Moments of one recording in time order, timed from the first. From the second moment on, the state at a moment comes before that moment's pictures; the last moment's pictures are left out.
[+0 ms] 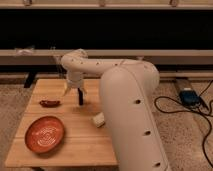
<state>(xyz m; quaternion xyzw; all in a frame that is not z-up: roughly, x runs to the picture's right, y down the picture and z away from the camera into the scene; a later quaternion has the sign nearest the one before) -0.188 0.027 0.862 -0.13 -0.32 -0.72 0.60</state>
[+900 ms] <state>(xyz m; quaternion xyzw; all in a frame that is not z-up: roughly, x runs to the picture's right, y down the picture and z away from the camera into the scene) -0.259 0.035 0.829 -0.10 -0.37 -0.75 0.54</state>
